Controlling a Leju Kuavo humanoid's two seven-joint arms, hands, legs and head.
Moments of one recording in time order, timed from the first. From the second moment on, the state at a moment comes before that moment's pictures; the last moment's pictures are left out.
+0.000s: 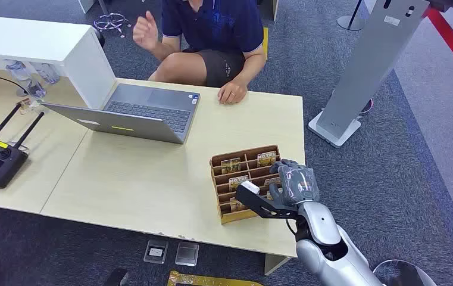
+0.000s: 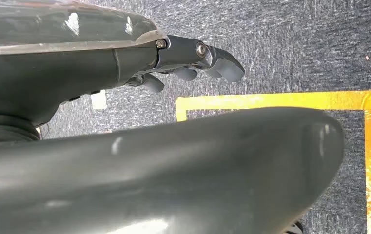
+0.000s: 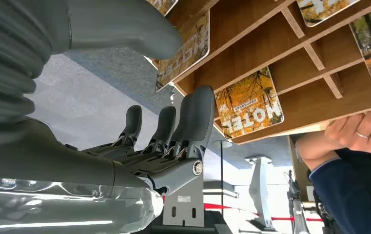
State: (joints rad) left arm -0.11 0.09 -1.14 -0.23 1.33 0.12 0.01; right arm -0.42 -0.11 0.76 -1.39 0.97 -0.03 0.41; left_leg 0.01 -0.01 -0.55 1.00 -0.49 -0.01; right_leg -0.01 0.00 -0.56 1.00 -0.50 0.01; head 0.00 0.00
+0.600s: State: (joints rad) left arm -0.11 0.09 -1.14 -0.23 1.33 0.12 0.01; right arm -0.42 -0.10 0.76 -1.36 0.97 -0.02 0.41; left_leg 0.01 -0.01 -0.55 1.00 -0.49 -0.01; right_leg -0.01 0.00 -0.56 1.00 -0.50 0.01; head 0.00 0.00
